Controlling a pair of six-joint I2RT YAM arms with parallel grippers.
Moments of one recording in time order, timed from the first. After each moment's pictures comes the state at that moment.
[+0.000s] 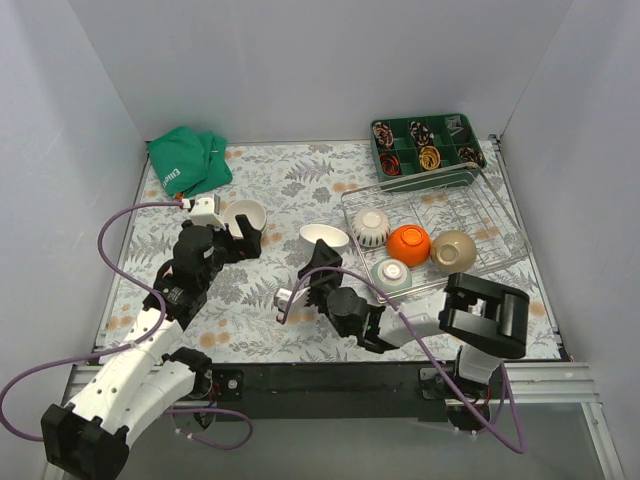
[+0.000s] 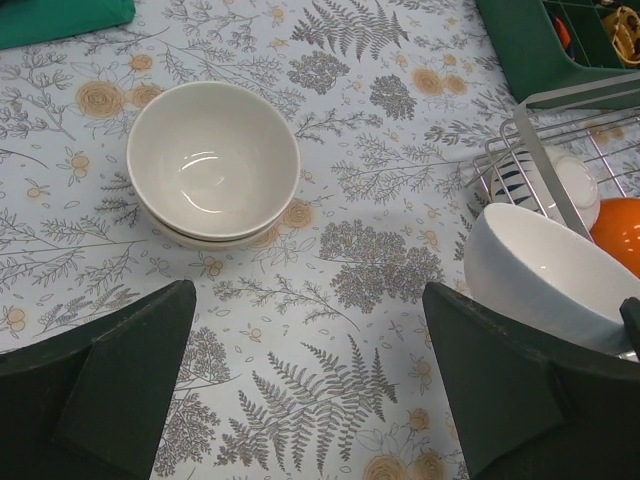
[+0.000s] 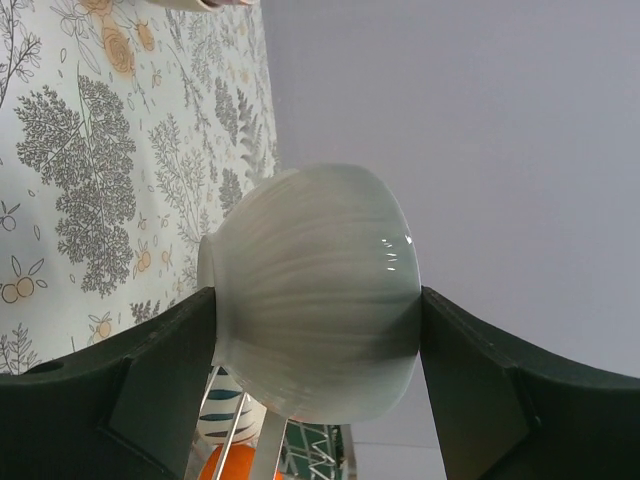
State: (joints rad) left arm -0.40 0.78 0.65 -0.18 -0.17 -0.37; right arm 1.29 1.65 0.61 0.95 0.69 -1.30
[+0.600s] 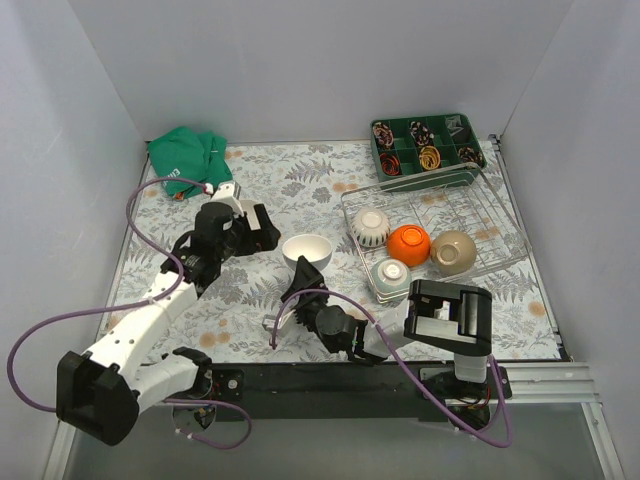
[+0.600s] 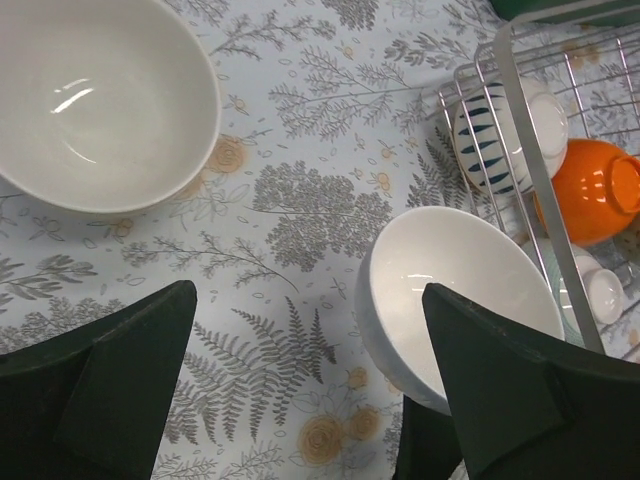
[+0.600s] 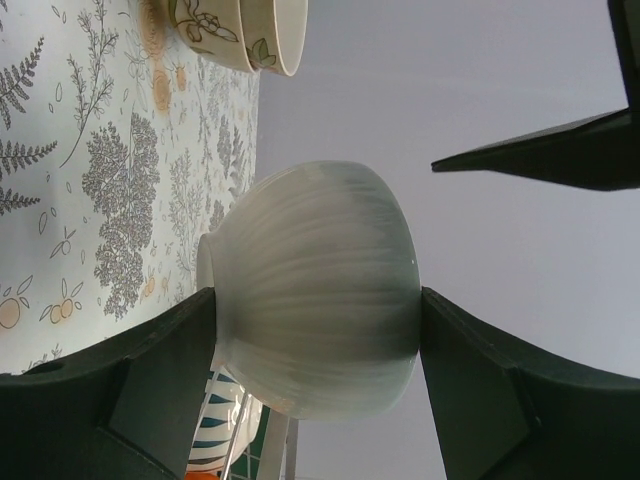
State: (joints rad) left arm -0.40 1.04 0.78 -0.26 -0.03 -0.48; right arm 1.39 1.86 0.63 1.16 0.73 -1.55
